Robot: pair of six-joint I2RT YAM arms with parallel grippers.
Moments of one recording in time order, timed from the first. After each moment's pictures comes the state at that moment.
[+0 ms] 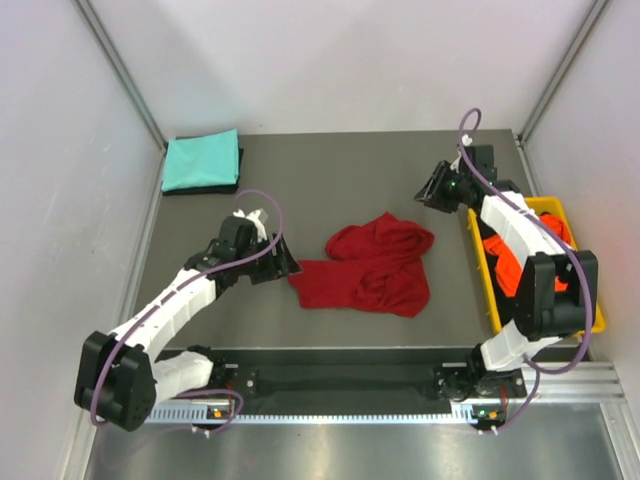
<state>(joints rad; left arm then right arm) -0.38 1.13 0.71 -0.39 0.29 -0.61 0.10 1.60 1.23 -0.40 -0.26 0.55</state>
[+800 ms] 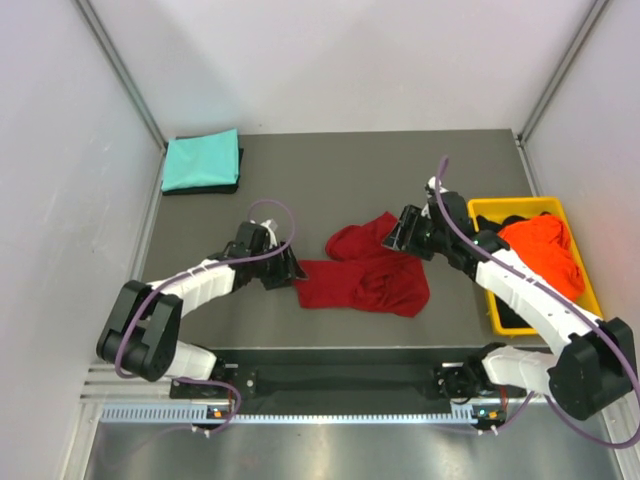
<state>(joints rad) -0.38 1.40 0.61 -0.11 0.35 -0.69 0.46 1.18 0.87 -0.41 -0.12 0.69</state>
